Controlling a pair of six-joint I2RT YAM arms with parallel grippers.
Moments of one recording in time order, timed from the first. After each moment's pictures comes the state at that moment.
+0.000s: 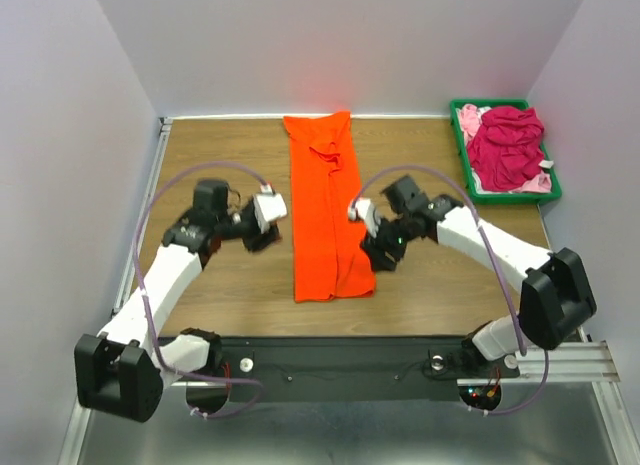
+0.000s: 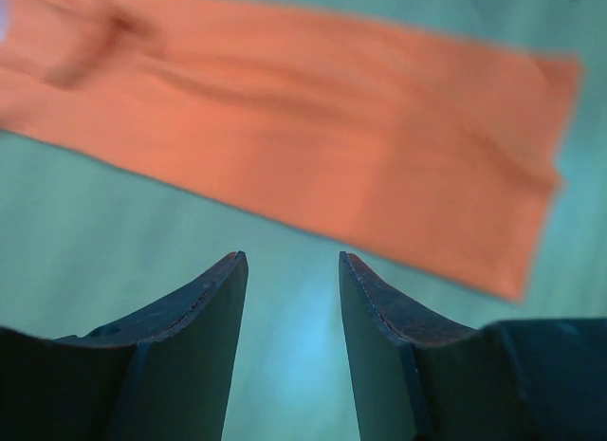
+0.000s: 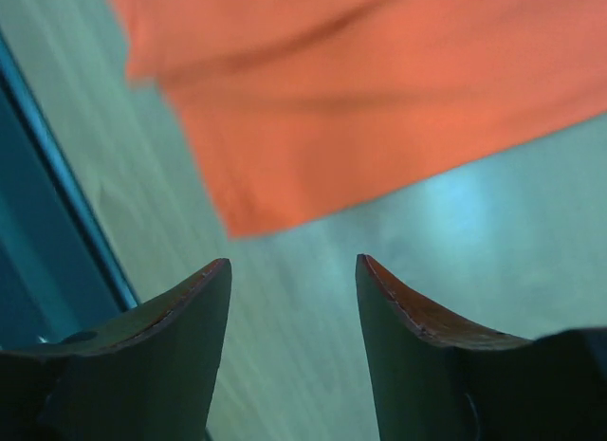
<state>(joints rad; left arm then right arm) -0.23 1.09 0.89 -0.42 0.71 0.68 0.56 1.48 1.13 -0.73 -0.47 -0.47</state>
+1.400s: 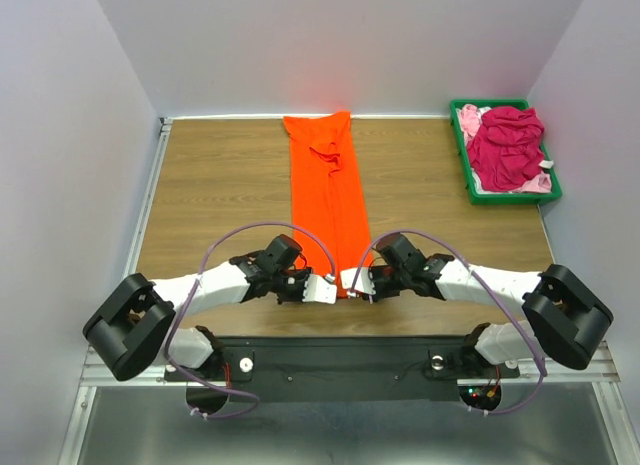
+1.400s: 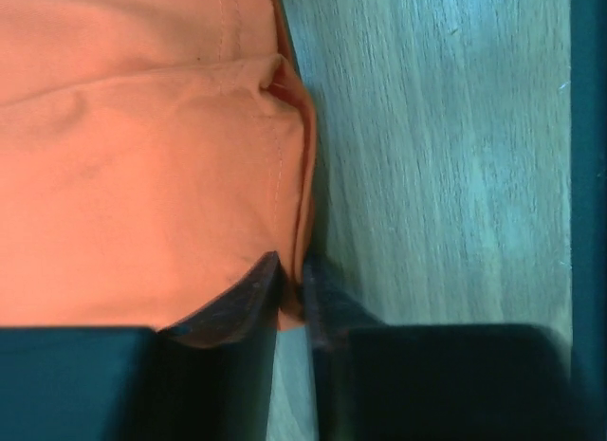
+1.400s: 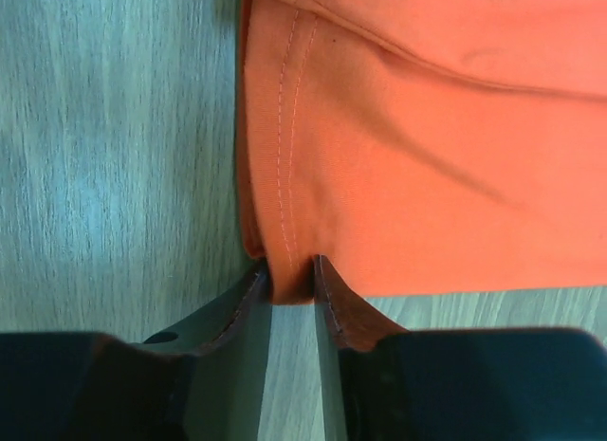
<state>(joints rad) -0.78 1.29 0.52 -0.24 0.40 0.89 0.81 1.34 0.57 -0.20 -0.32 -0.92</state>
